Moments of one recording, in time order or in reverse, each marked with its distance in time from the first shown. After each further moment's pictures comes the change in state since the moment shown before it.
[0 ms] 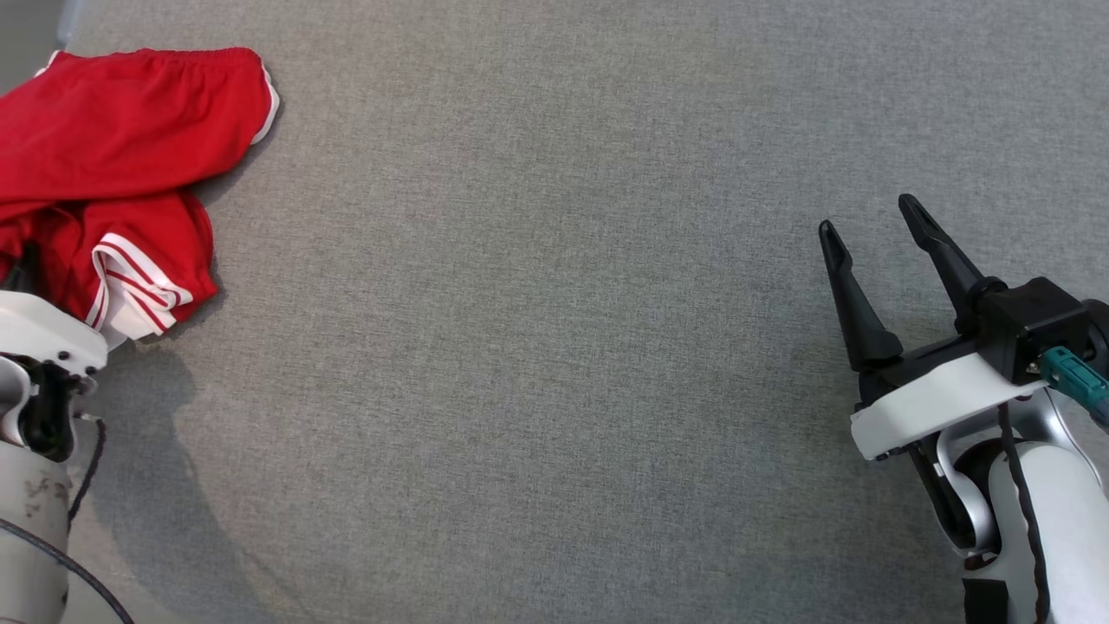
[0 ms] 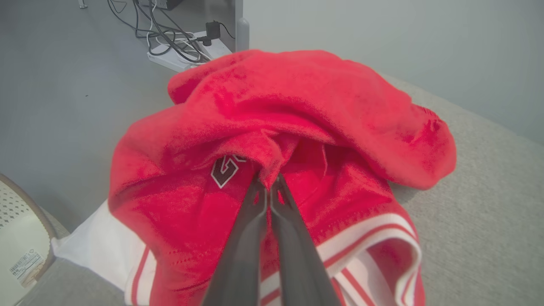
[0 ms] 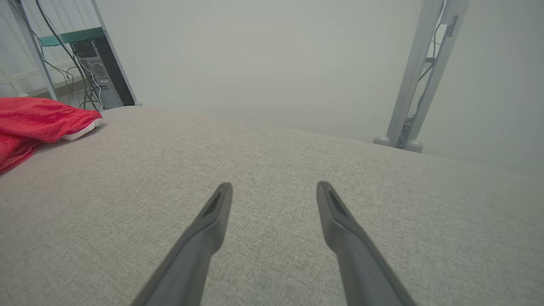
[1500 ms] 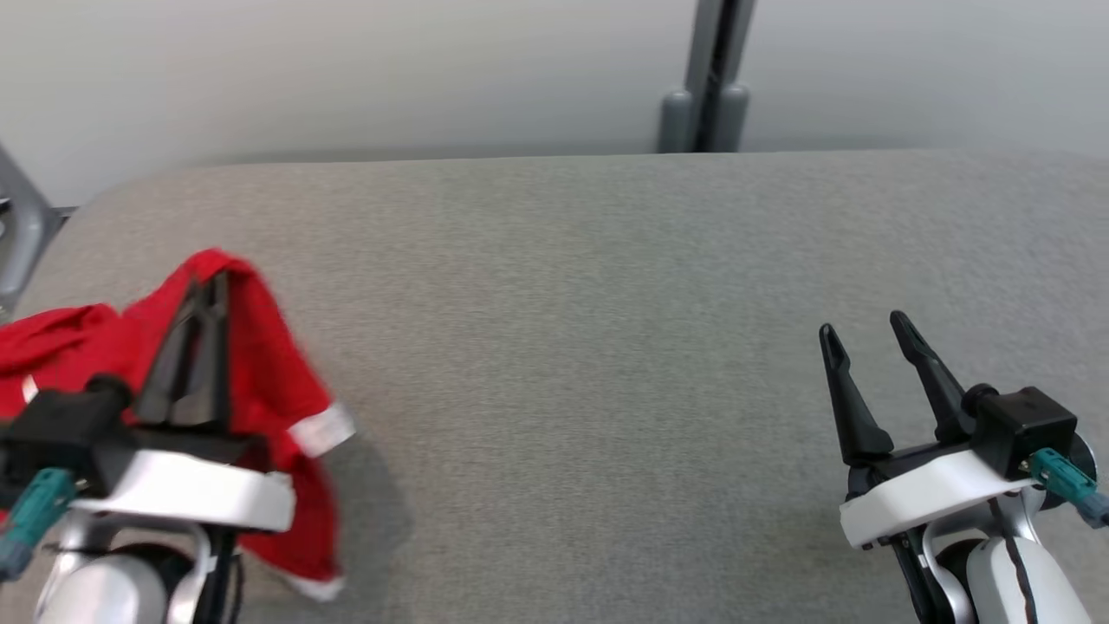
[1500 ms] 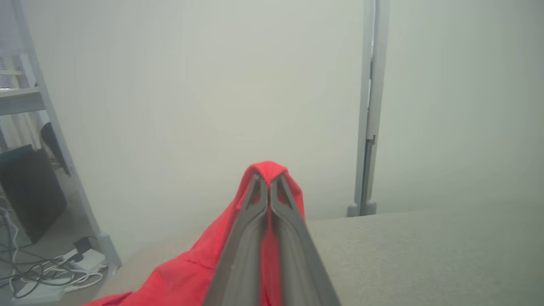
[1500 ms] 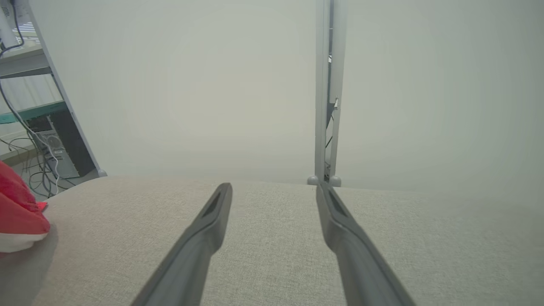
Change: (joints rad) left arm 0.691 0.028 -0.183 -1.375 0.259 0.312 0.135; right arm 0.176 0.077 -0.052 0.072 0.067 0.000 -0.104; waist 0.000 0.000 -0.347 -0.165
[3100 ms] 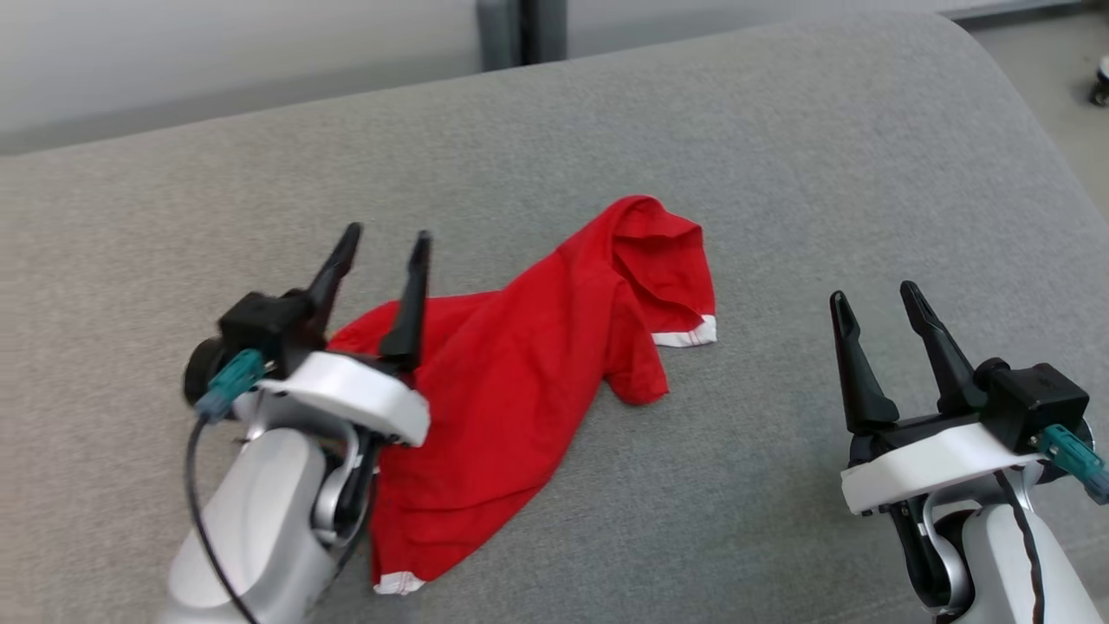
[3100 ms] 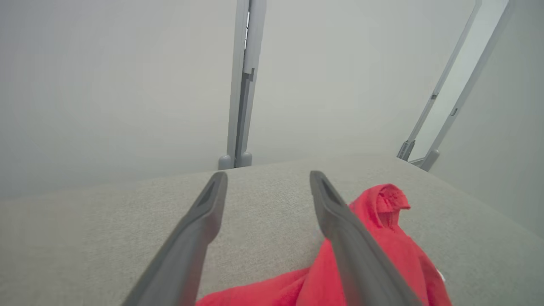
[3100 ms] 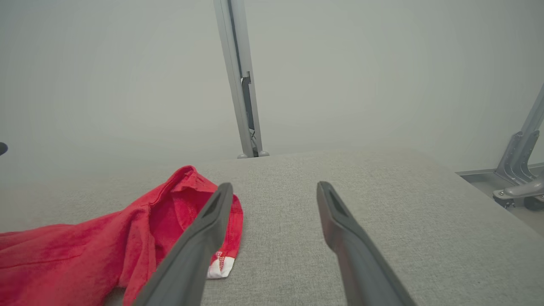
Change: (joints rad) left arm -0.400 -0.242 -0.225 0.709 -0.092 -0.186 -0.258; right arm -0.087 0.000 -0.007 0.104 0.044 0.000 -0.087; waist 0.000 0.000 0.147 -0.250
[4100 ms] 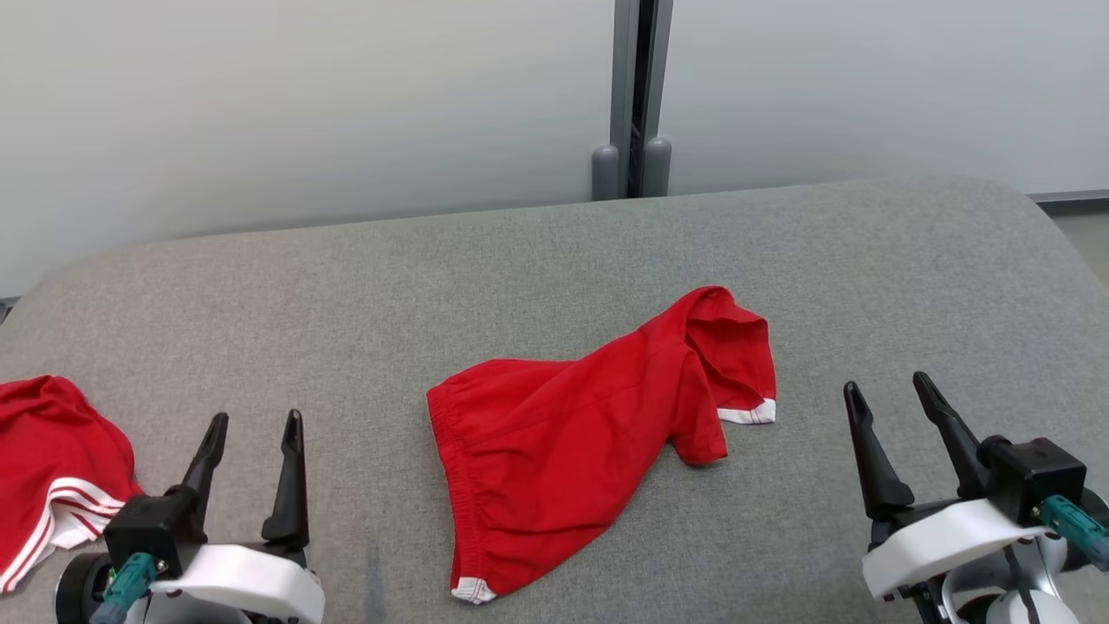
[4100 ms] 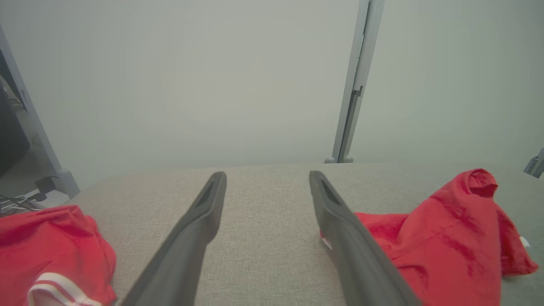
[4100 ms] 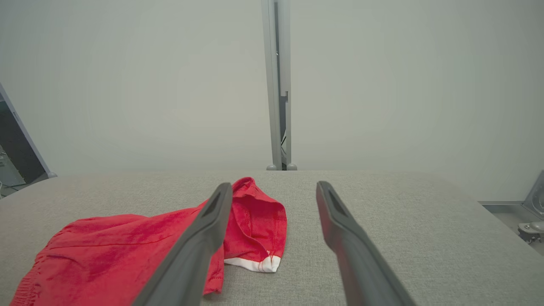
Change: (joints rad) left arm 0.475 0.168 0.141 -0.352 0.015 0.176 0.061; right arm 0.174 0.000 -0.043 -0.090 -0.059 0.000 0.101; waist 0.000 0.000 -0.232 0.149
